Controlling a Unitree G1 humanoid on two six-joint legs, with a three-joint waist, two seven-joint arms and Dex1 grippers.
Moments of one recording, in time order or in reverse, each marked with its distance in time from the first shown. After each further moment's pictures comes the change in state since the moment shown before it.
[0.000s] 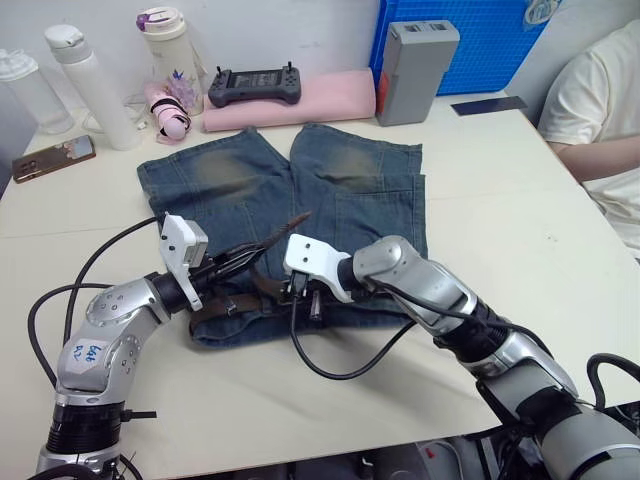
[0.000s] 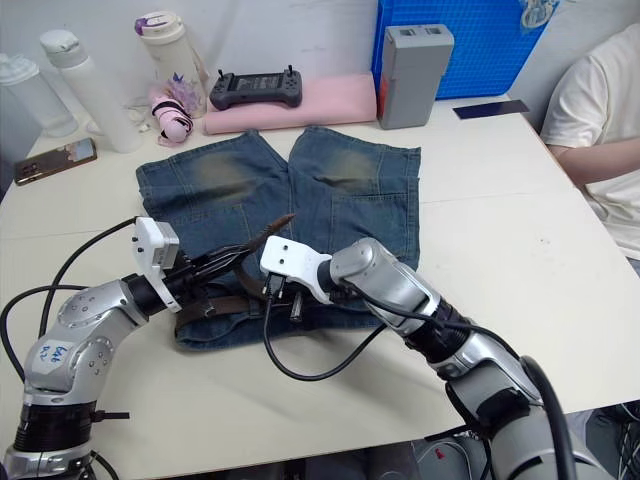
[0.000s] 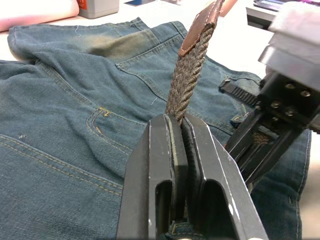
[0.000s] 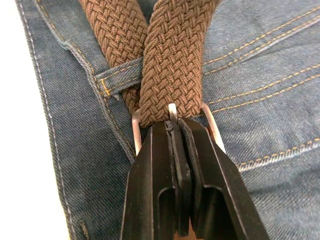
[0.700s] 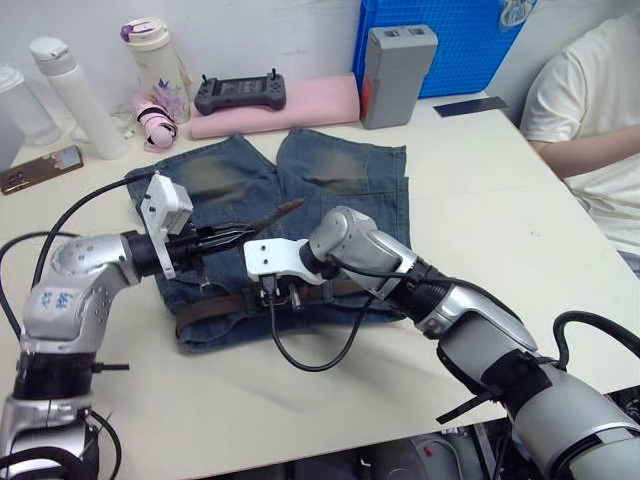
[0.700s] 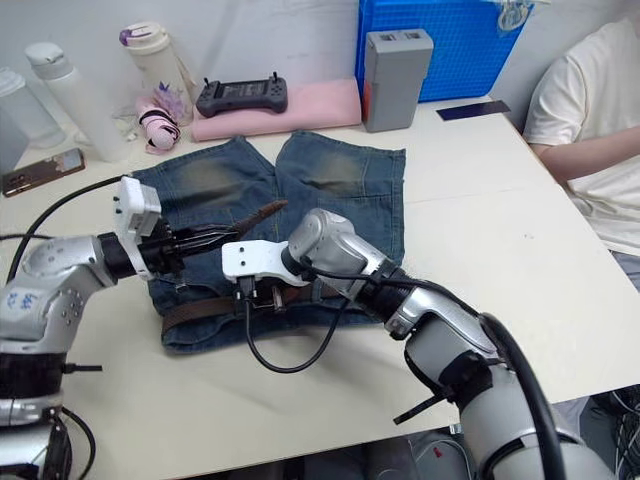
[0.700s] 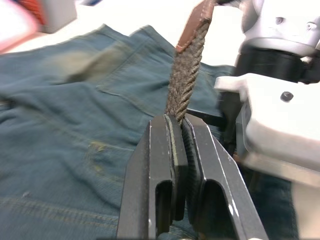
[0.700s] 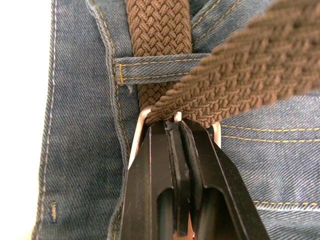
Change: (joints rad) left arm -0.331 0.221 -0.084 0.290 0.020 0.001 -0.333; right arm -0.256 0.206 0.134 0.516 -0.229 -0.359 0.302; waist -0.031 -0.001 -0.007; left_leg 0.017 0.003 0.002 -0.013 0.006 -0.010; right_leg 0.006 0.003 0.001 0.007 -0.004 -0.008
